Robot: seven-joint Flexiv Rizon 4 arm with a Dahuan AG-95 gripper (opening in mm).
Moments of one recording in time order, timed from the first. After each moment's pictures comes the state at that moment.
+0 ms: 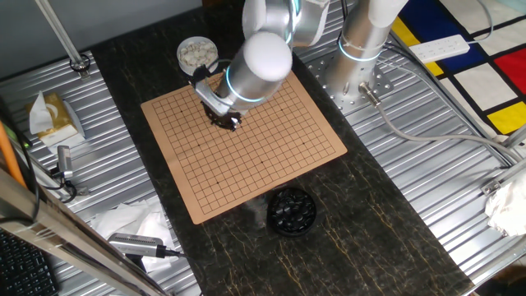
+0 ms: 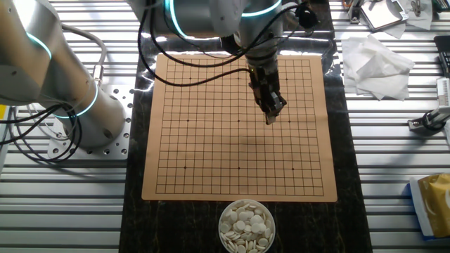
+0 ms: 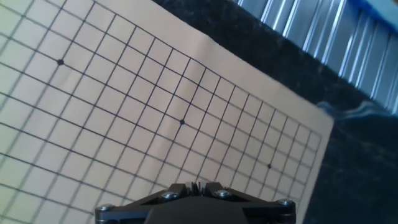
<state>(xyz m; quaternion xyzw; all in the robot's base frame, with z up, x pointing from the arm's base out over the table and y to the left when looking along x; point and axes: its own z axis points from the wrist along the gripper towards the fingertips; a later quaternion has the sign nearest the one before) 0.477 -0.019 0.057 -0.23 0.95 -0.22 0.06</state>
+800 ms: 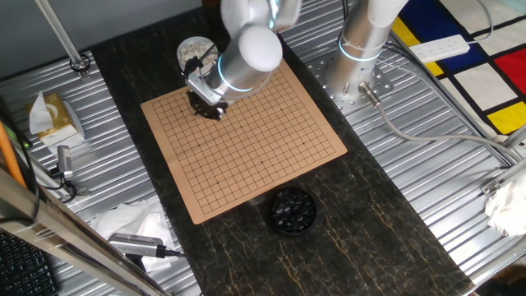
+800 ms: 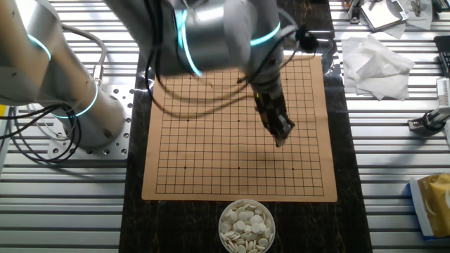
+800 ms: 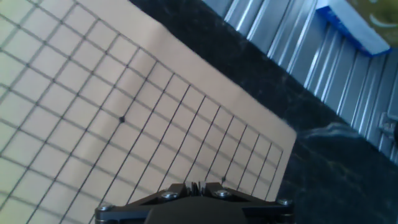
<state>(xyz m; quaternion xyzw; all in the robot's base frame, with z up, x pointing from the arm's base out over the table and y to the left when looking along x) 0.507 -0.077 0.040 -0.26 0.93 -0.23 0.10</state>
